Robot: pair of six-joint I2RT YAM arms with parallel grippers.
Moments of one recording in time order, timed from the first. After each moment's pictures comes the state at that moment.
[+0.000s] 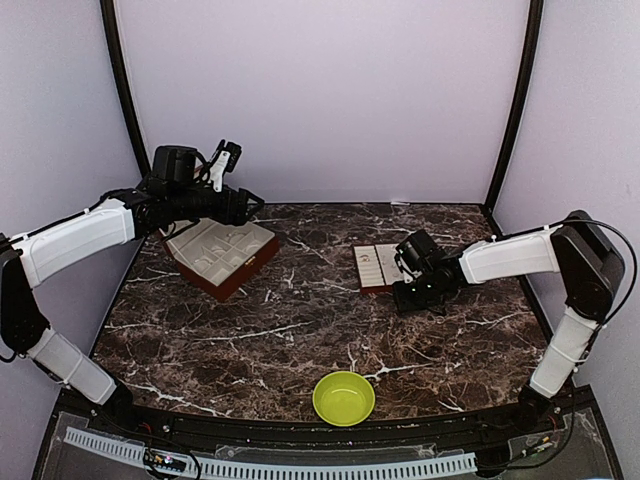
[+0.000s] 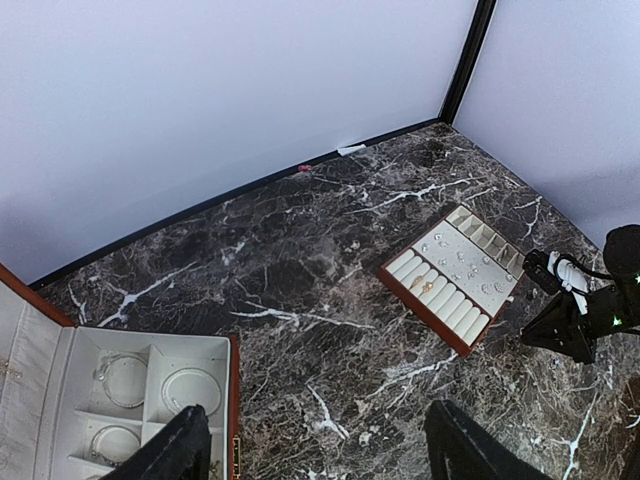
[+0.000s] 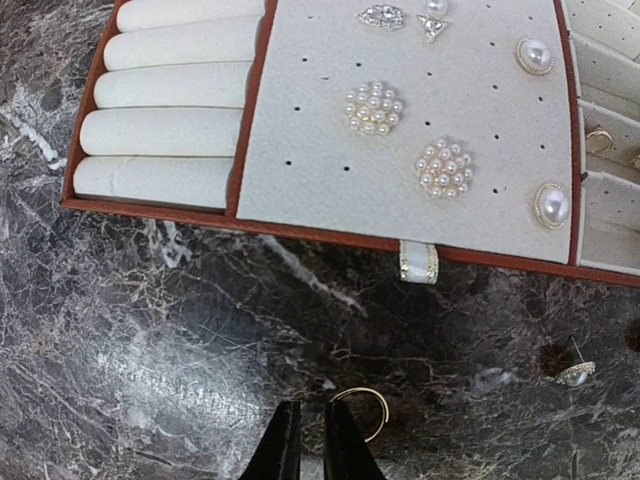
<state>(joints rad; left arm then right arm) -0.47 1.46 1.22 -0.20 0.20 -0.04 0.66 1.72 0.95 -0.33 0.10 0.42</state>
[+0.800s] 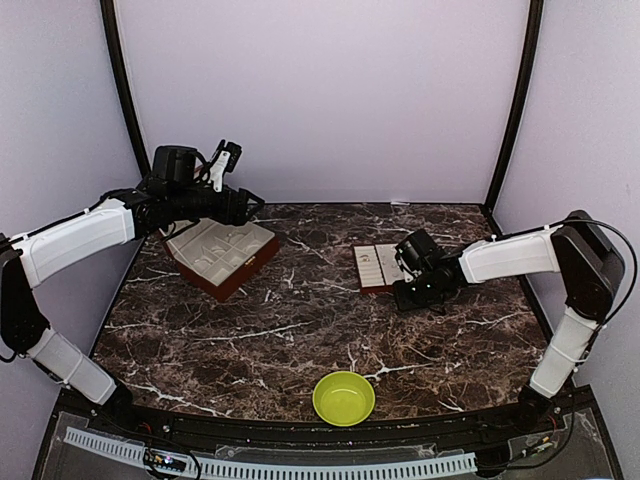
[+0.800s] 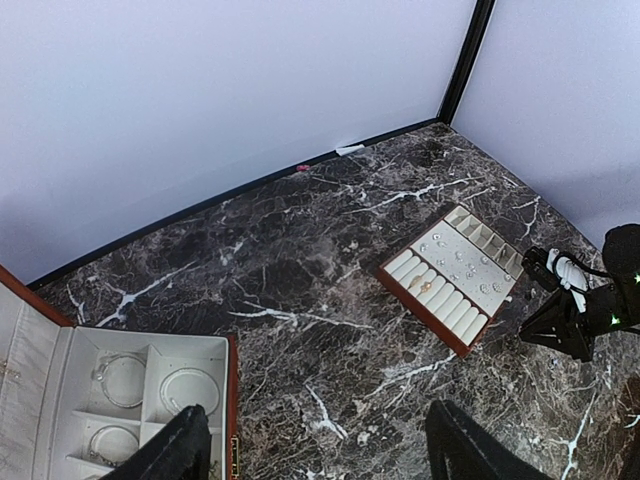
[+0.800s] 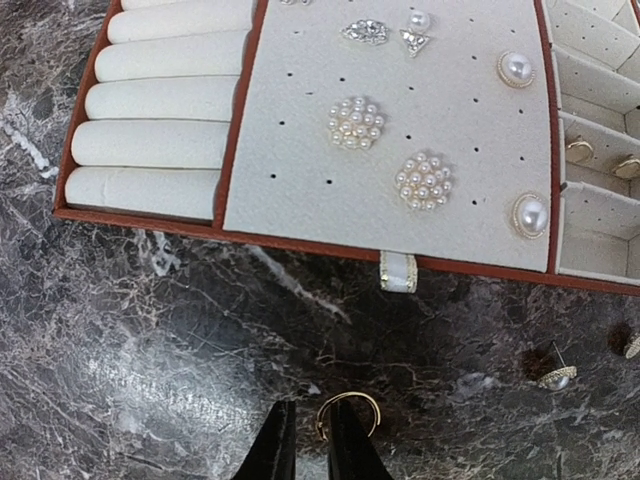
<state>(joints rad) -0.47 1.46 1.22 -0.20 0.21 -0.04 0.66 1.72 0.96 -0.33 0.13 0.41</state>
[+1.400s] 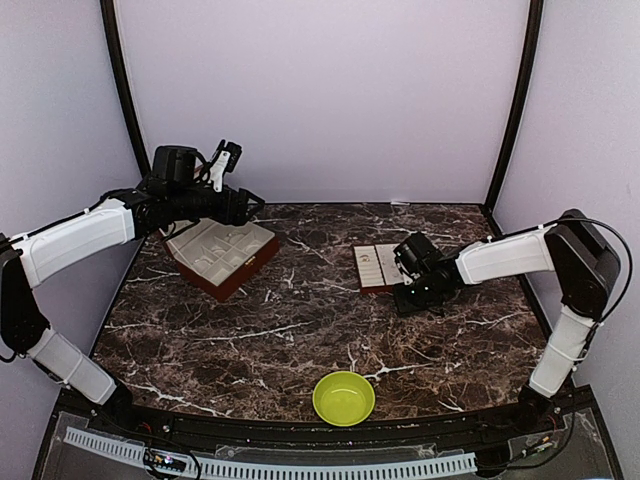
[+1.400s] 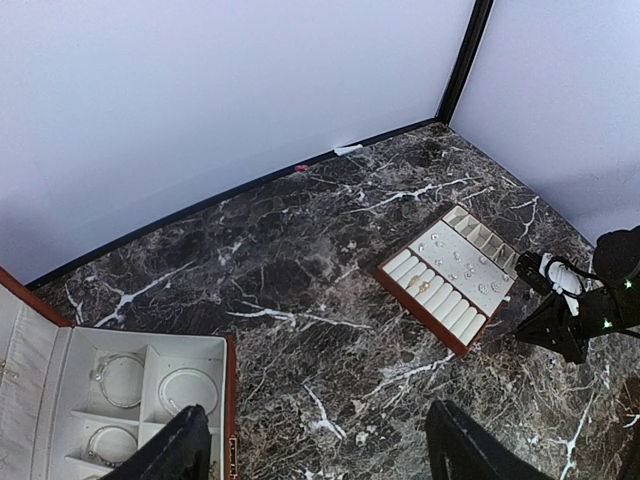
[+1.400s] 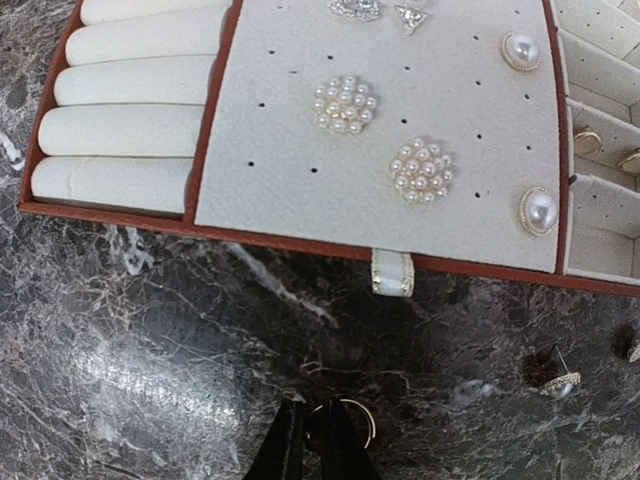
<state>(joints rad) -0.47 1.46 1.22 -0.20 0.21 -0.04 0.66 1.75 0.96 -0.33 0.15 0.40</state>
